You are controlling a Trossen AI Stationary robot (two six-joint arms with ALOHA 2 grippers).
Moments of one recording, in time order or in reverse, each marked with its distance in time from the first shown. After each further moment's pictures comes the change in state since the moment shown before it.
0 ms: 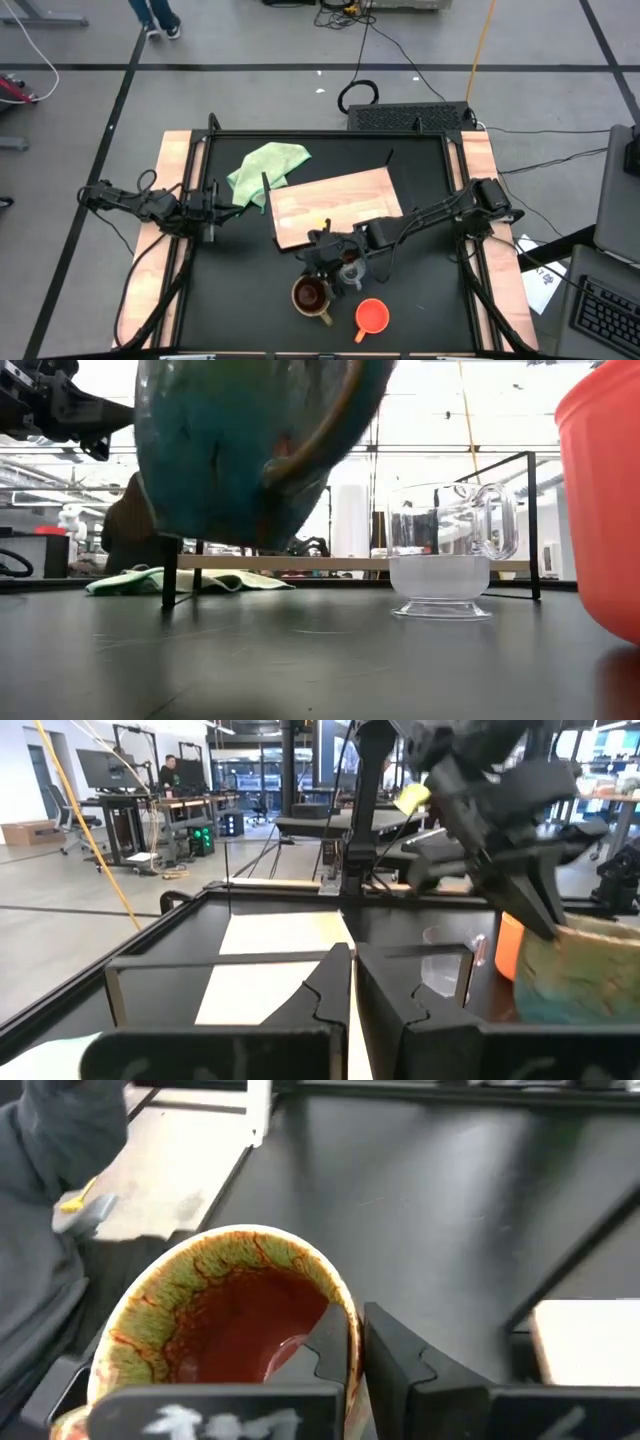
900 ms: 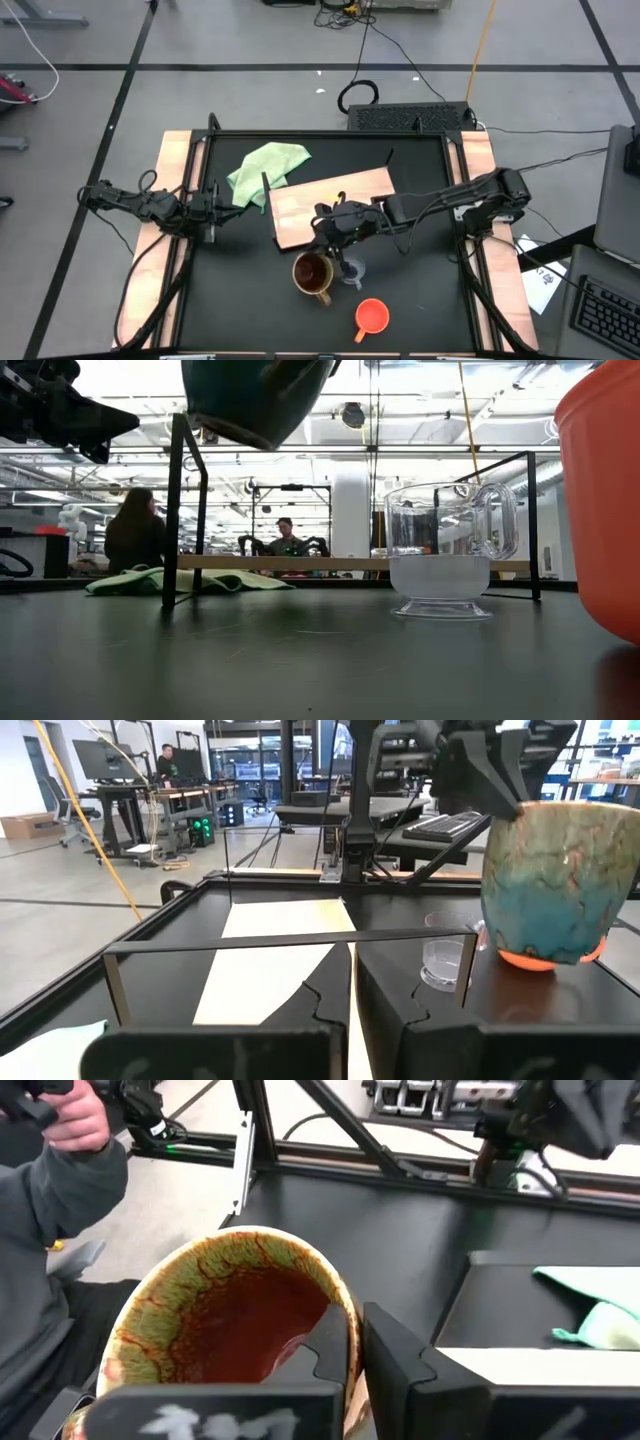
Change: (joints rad) left arm 0.000 0.000 0.000 -0.028 0.000 0.000; right arm -0.073 -0.173 0.002 -0.047 -0.005 -0.081
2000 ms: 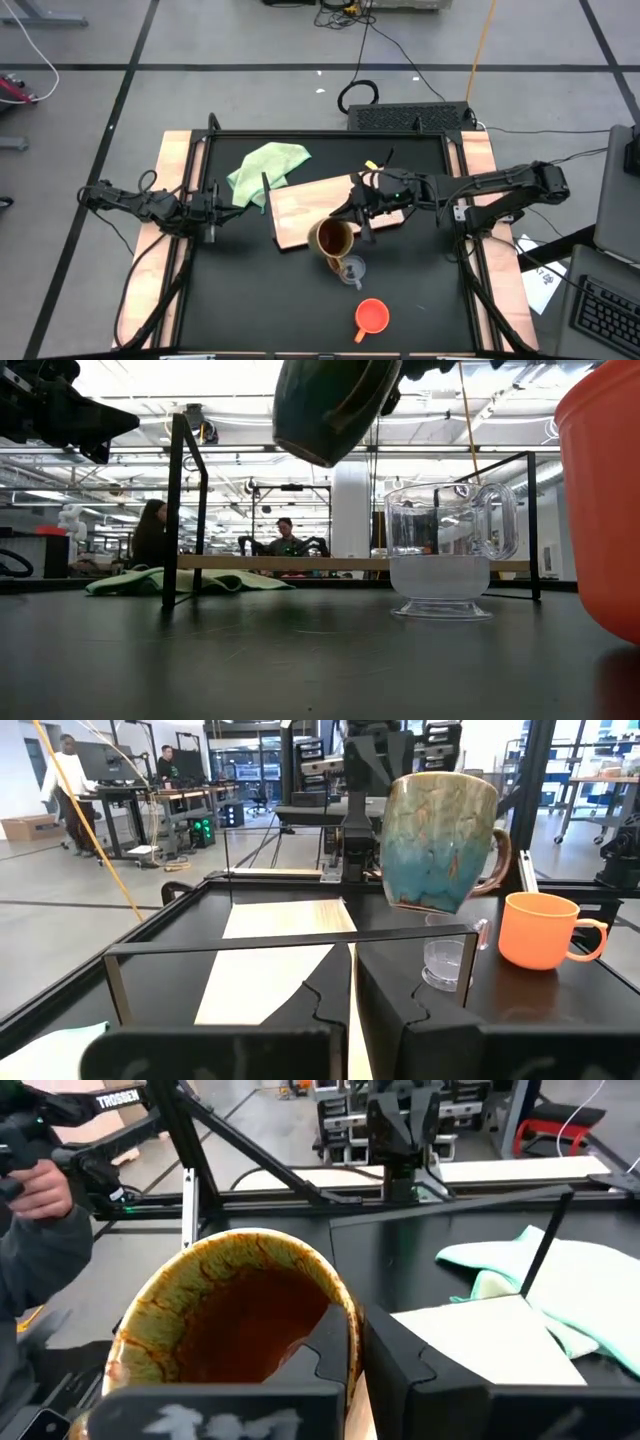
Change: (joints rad) left arm 0.000 0.000 0.000 0.000 0.000 0.006; right arm -0.178 -0.339 -0.440 0.261 -0.052 0.059
